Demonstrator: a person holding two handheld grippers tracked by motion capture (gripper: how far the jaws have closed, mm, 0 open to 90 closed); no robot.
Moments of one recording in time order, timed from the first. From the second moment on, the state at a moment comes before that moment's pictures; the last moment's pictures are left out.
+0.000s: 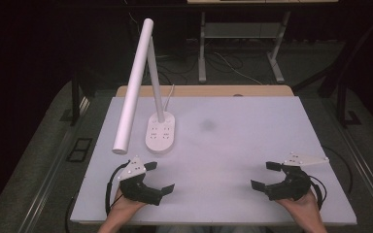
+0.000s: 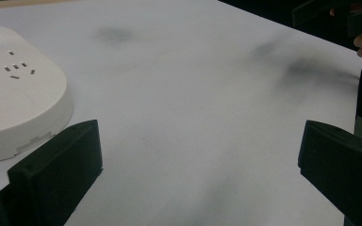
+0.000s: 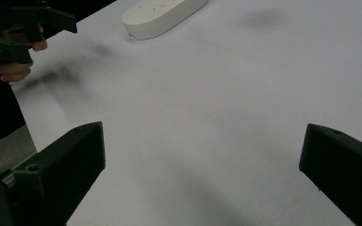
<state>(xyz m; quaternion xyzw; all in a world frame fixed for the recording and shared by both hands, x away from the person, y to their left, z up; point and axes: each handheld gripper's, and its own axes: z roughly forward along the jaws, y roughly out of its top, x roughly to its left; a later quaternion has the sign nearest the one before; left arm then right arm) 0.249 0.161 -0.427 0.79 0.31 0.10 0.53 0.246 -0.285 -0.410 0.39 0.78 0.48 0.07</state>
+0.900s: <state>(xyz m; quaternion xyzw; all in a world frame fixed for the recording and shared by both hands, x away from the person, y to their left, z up) 0.249 0.163 -0.427 0.78 0.32 0.10 0.52 0.251 -0.272 -0.404 0.39 0.79 0.47 0.04</state>
